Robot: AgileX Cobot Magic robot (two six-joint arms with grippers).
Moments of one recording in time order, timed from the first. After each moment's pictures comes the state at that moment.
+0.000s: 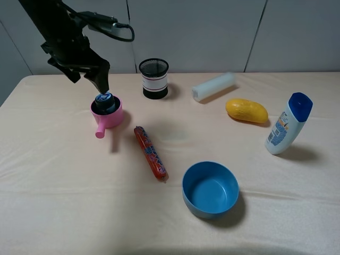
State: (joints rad) left arm -0.31 1.85 -1.46 0.00 0.92 0.22; right arm -0.05 -0.01 -0.50 0.02 1.02 0.01
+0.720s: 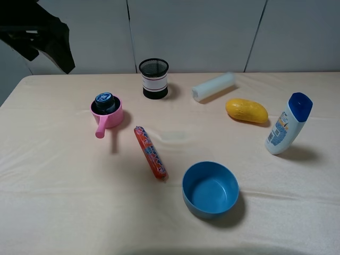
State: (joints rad) left arm -0.31 1.54 -1.42 0.00 1.17 0.18; right arm -0.05 -0.01 -0.50 0.02 1.02 0.01
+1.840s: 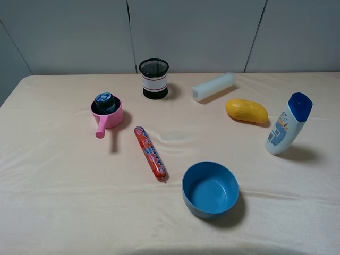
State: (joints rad) left arm -0.31 0.55 -0.96 -0.08 1.18 0.06; right arm -0.05 -0.01 -0.50 0.02 1.02 0.01
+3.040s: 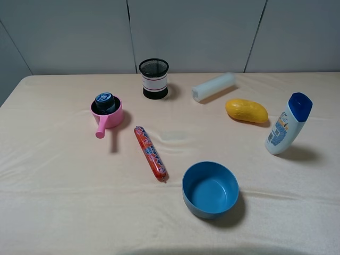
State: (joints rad) left arm -0.05 0.00 -0.50 -0.06 1.06 0.06; right arm -0.05 -0.01 -0.50 0.02 1.02 0.01
